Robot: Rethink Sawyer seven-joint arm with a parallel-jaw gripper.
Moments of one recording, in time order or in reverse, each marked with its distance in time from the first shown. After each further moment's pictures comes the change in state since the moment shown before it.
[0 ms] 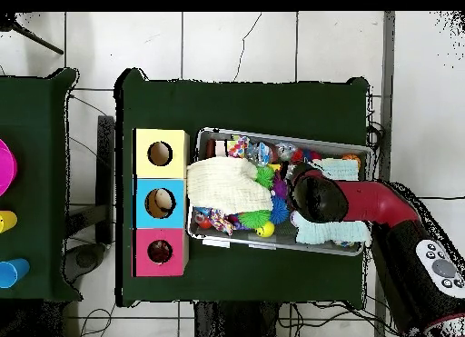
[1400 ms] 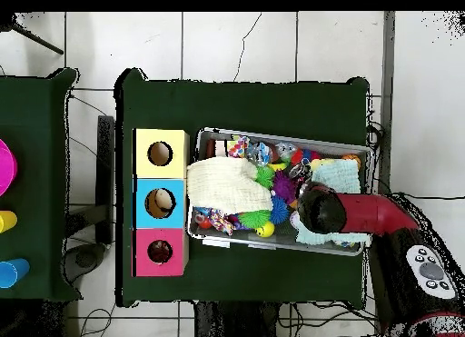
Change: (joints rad) arm 0.152 0.025 -0.282 -0.059 -0.002 0.008 0.000
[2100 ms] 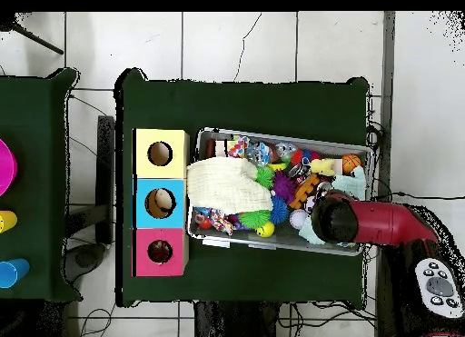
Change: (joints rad) arm 0.081 -0.046 -0.177 -0.025 0.001 0.001 0.000
